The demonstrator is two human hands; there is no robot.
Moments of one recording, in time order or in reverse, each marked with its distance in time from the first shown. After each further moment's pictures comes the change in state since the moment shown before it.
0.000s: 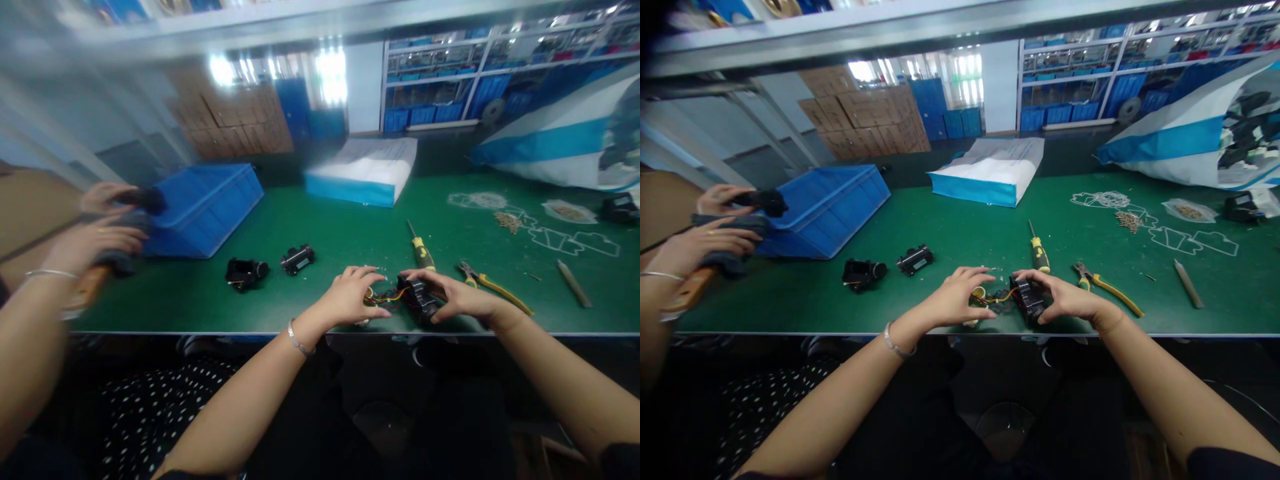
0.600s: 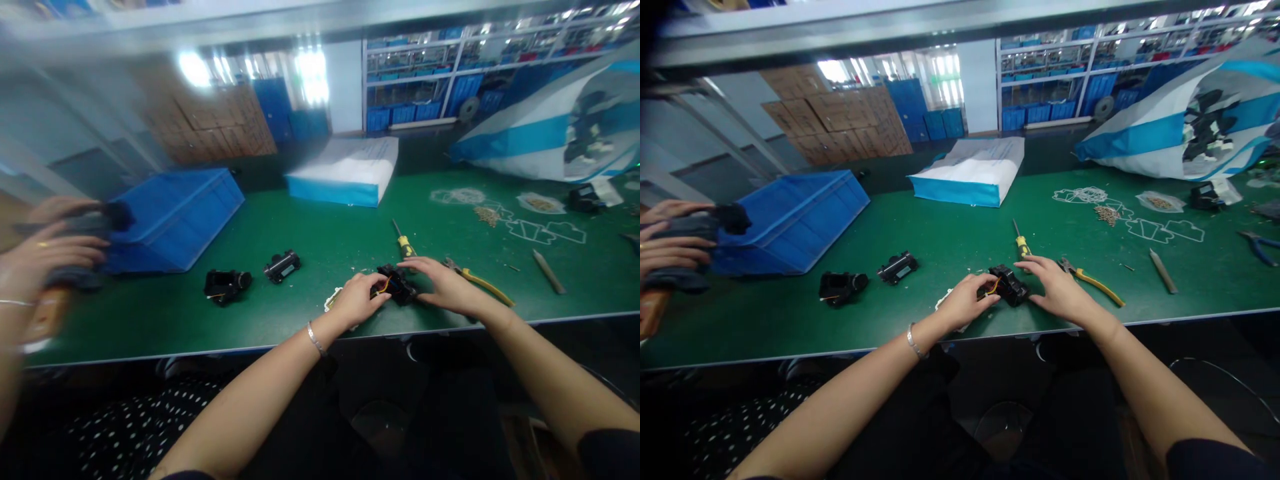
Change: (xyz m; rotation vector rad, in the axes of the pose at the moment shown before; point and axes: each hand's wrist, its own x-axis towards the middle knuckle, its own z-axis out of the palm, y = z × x) left_hand 0.036 0.012 0.040 -0.231 0.084 -0.018; right_hand -0.006 -0.009 -0.003 -0.800 0.344 -0.054
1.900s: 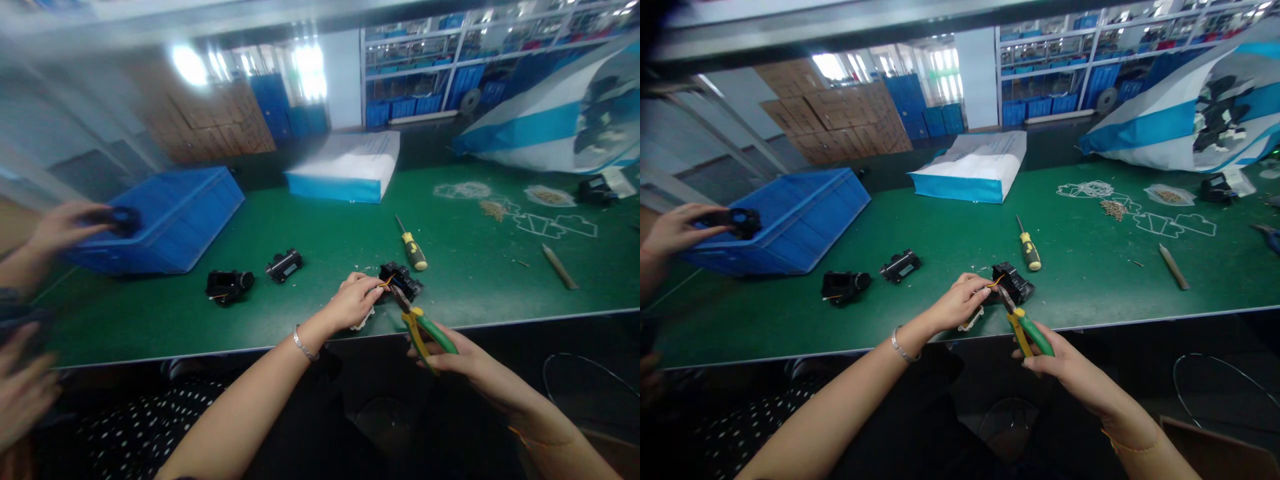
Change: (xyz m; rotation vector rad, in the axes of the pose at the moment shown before) left_hand -0.014 -0.006 -0.020 -0.001 -0.143 0.004; right_hand -0.083 -0.084 0.049 1.196 -0.110 0.668
